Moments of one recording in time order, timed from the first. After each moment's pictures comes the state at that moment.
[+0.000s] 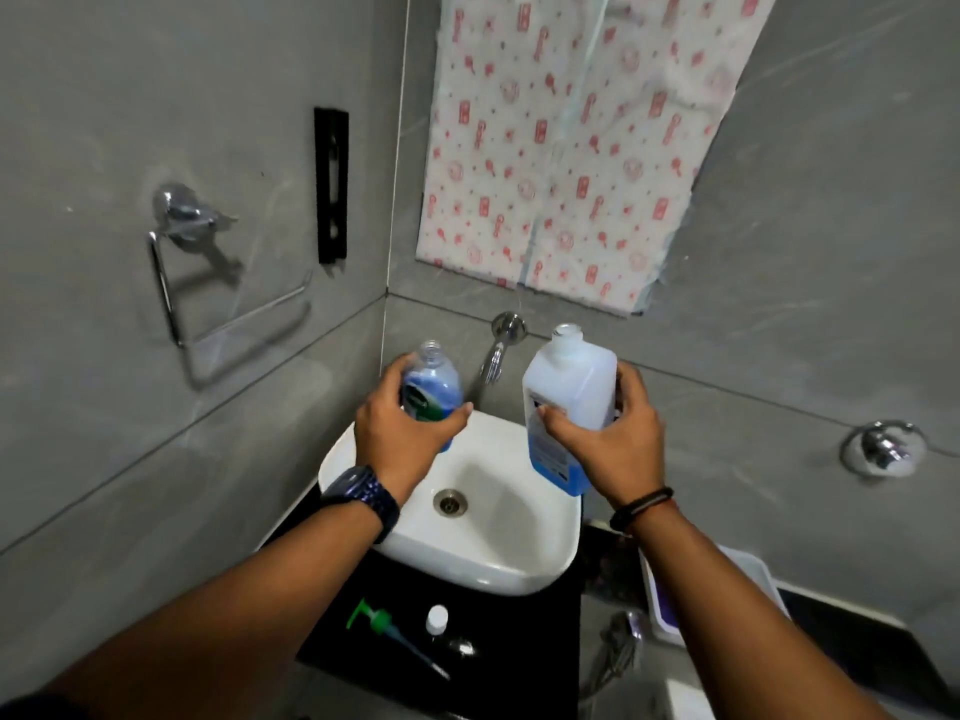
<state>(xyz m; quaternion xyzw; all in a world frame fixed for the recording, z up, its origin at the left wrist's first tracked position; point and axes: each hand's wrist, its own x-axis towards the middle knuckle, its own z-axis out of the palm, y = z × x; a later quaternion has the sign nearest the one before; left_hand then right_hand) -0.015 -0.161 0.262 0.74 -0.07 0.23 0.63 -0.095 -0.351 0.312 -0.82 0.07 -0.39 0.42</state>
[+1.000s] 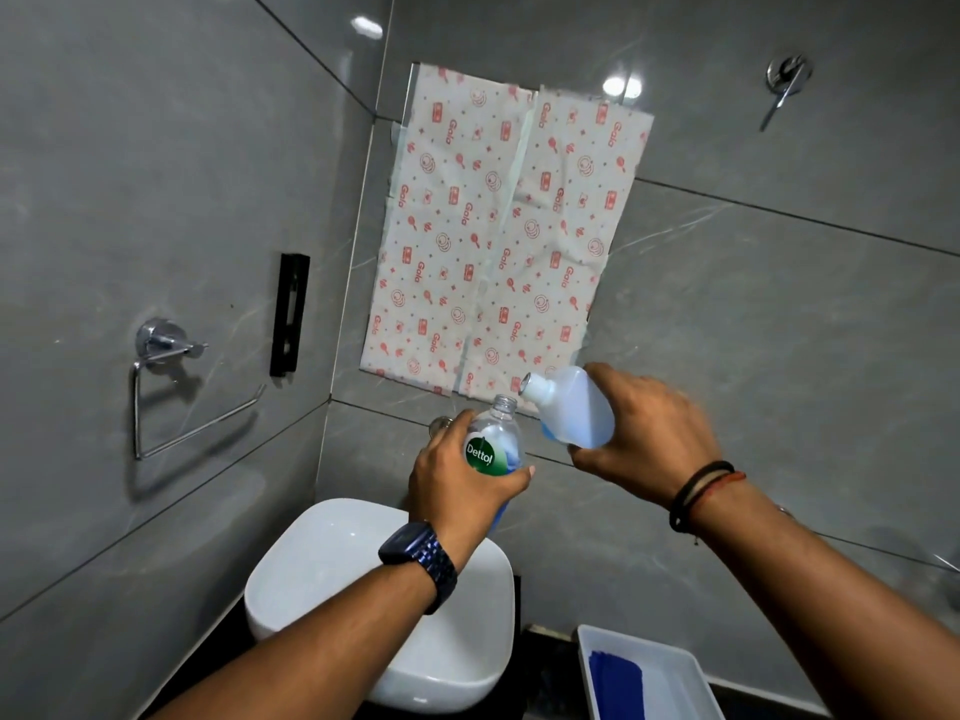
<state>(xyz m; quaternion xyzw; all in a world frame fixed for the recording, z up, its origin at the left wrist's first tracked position) -0.093 -0.229 0.374 0.75 -0.17 0.22 0.60 -0.177 -0.373 0.480 -0.93 0.03 -0.34 -0.12</state>
